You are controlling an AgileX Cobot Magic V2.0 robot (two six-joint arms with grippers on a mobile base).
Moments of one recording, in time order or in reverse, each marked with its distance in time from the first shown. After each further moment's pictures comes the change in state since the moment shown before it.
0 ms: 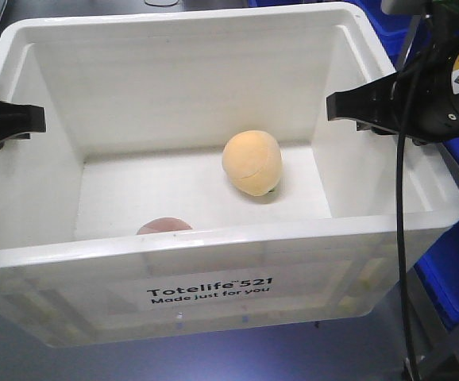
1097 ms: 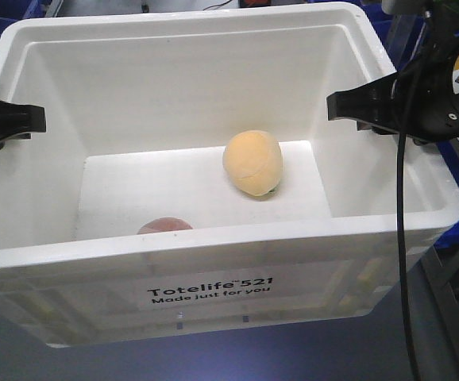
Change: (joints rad) left arm 0.000 0.000 0.000 0.000 -0.001 0.000; right arm 0.000 0.000 0.000 0.000 -0.001 0.001
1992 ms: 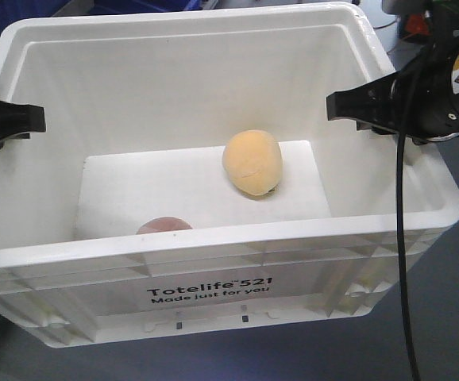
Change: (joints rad) left arm 0.000 0.000 0.000 0.001 0.000 0.000; right arm 0.000 0.000 0.000 0.000 0.000 0.000
